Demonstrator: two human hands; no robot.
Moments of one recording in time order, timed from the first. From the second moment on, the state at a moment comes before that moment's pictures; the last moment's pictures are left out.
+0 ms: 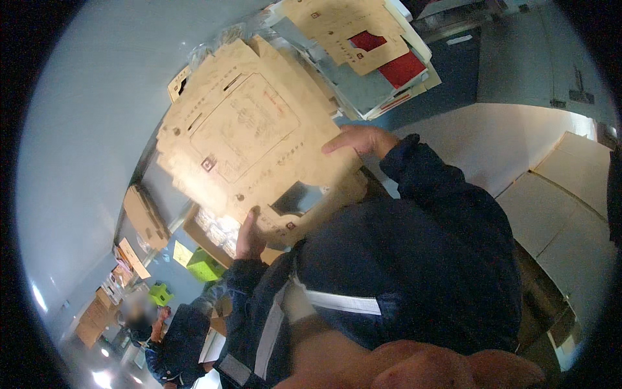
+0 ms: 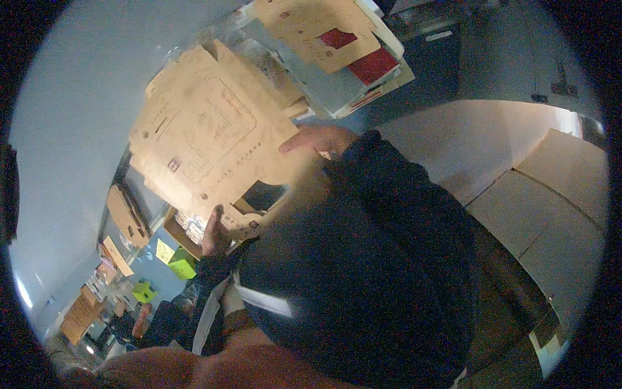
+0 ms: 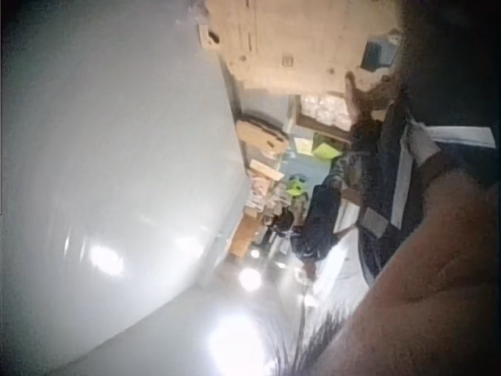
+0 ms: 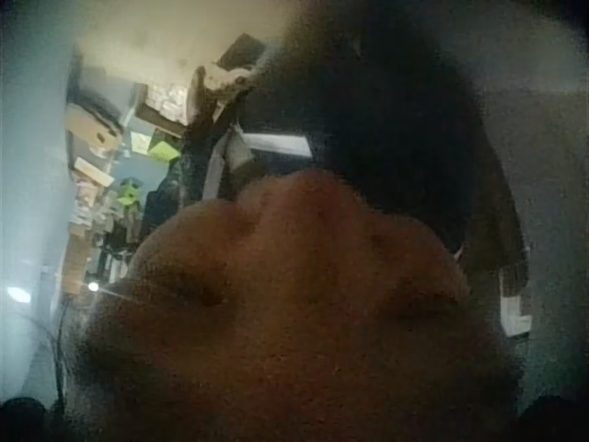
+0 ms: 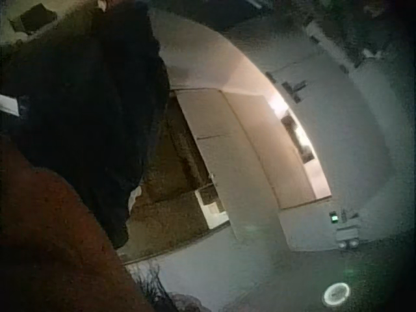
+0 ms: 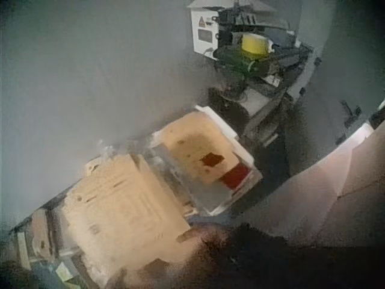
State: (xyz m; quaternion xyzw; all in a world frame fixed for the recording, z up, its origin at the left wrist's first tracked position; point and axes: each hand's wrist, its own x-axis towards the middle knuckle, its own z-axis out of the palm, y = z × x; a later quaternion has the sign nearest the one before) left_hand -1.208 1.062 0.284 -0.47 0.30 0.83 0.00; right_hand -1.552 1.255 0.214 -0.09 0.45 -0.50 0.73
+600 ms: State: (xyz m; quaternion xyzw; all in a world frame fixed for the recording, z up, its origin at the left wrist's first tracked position) left_hand -1.170 1.044 0.261 -0.46 0.37 0.81 -0.02; right_hand -1.519 1.283 0.232 -0.17 0.55 -0.53 0.62
